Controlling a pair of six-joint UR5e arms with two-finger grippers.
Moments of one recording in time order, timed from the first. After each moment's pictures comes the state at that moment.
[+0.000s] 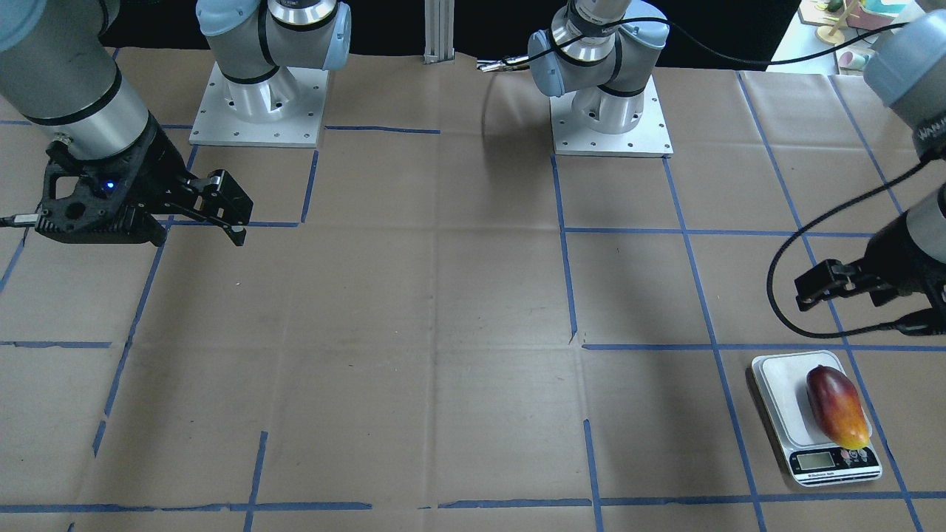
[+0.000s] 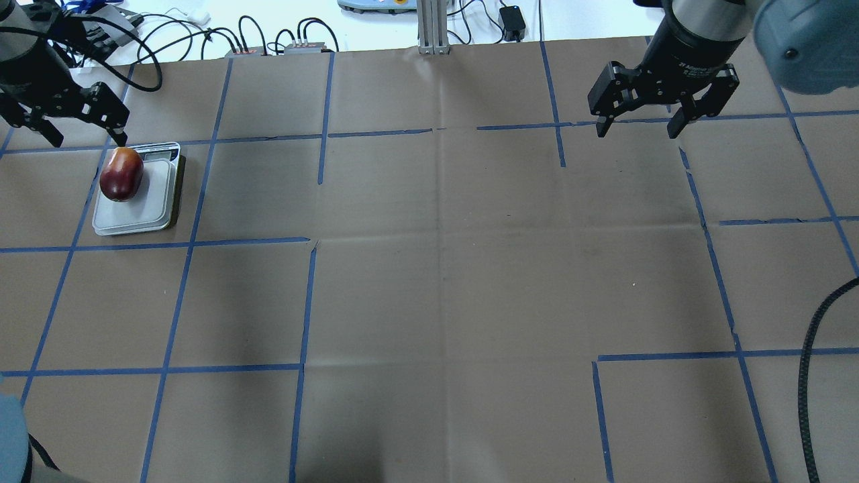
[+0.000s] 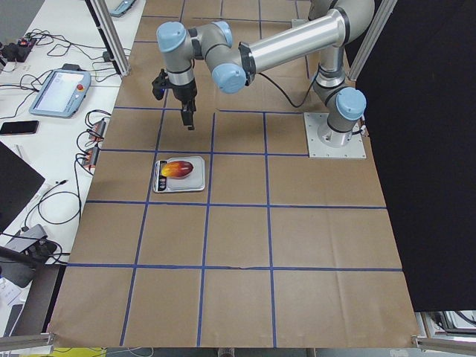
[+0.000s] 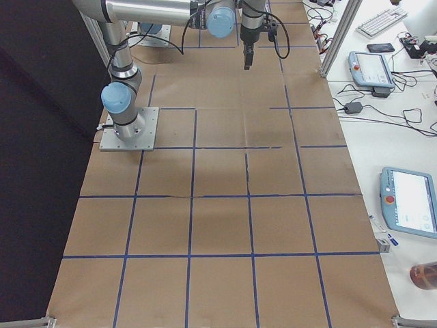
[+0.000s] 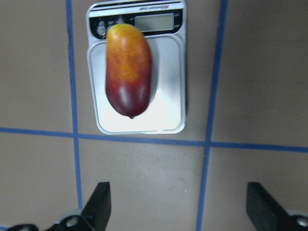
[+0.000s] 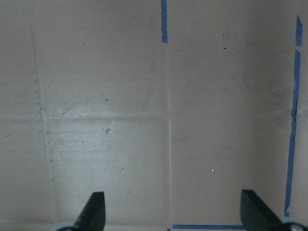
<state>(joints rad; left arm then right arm) -1.25 -1.82 -1.41 -1.52 1.69 0.29 1.50 -1.47 1.53 -1.63 -1.50 -0.04</state>
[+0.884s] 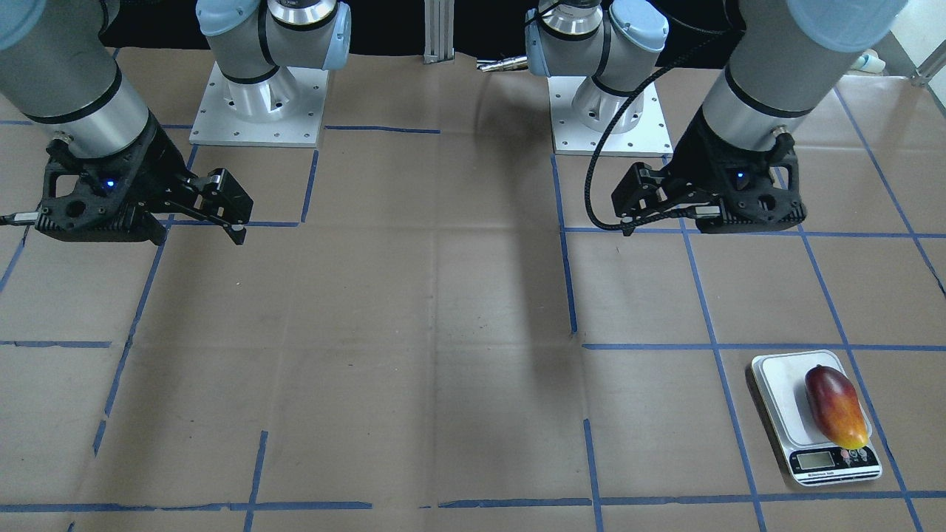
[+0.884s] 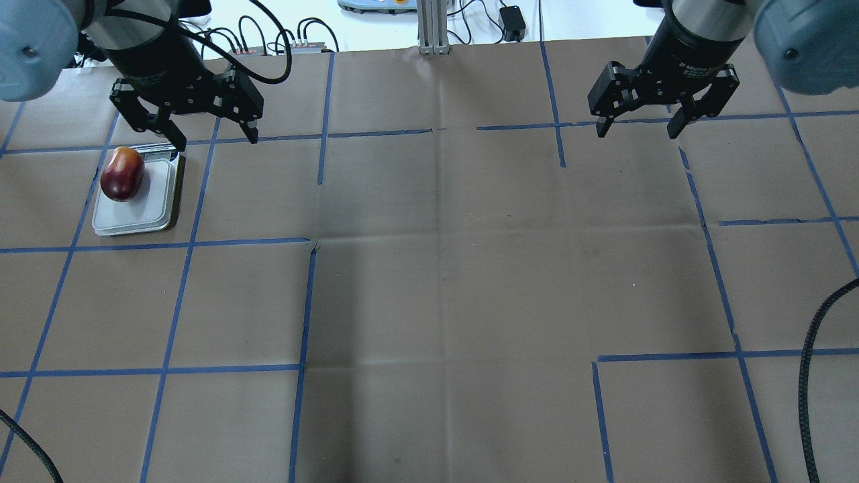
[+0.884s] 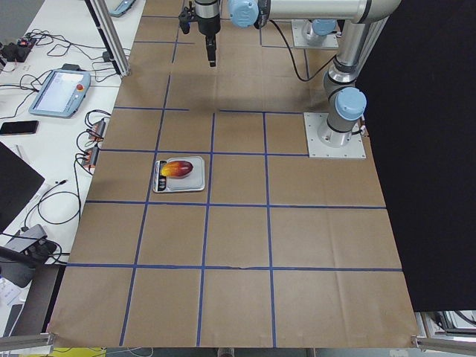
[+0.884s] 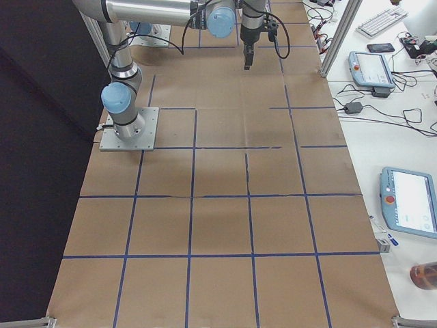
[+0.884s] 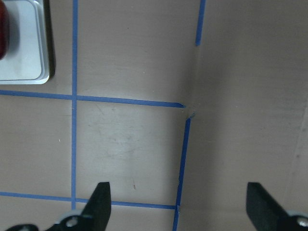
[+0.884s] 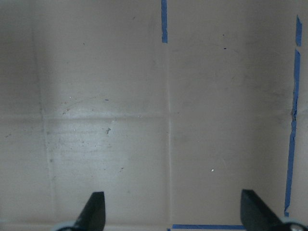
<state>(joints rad) -1.54 -1.68 -1.46 -1.61 1.56 -0.03 1.50 -1.47 1.53 -1.63 -1.50 -0.04</state>
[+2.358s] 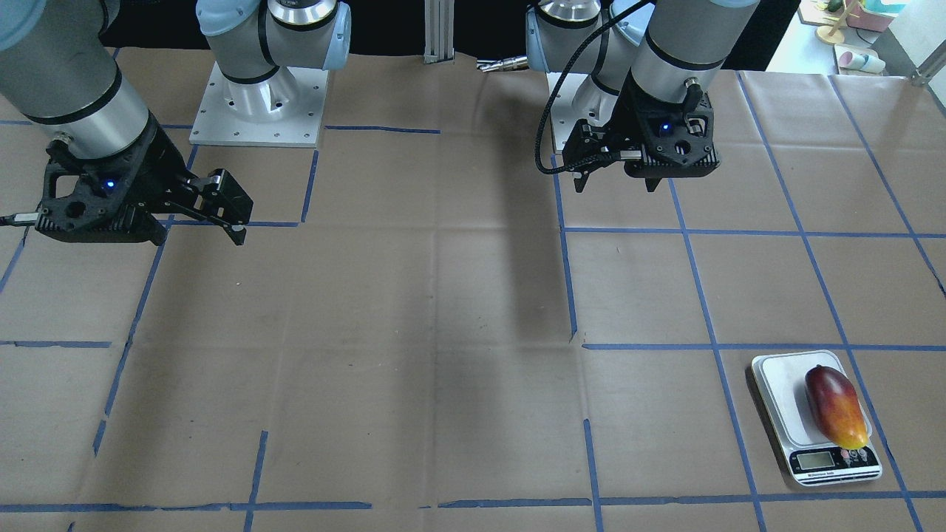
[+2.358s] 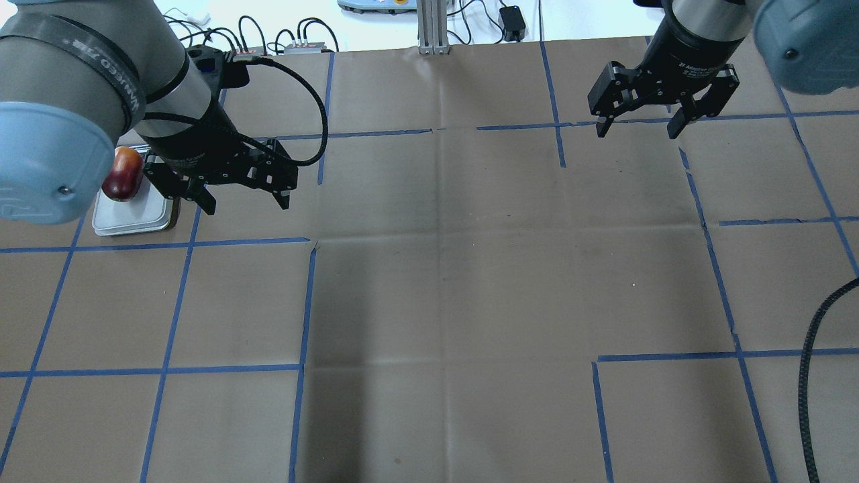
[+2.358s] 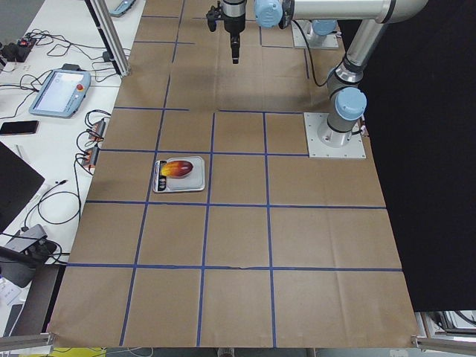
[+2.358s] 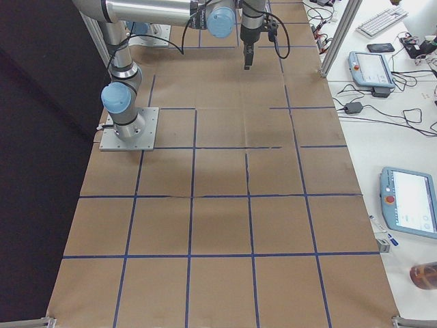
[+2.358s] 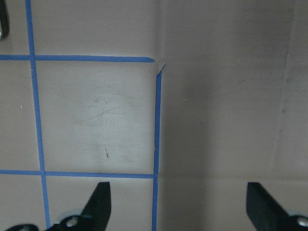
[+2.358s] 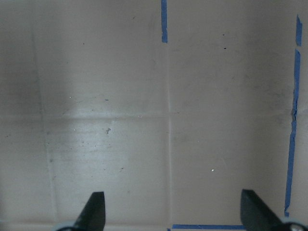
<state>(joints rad) -1.60 -1.52 -1.68 -1.54 1.56 -0.06 1.50 -1.47 1.53 -1.63 -1.50 -0.04</state>
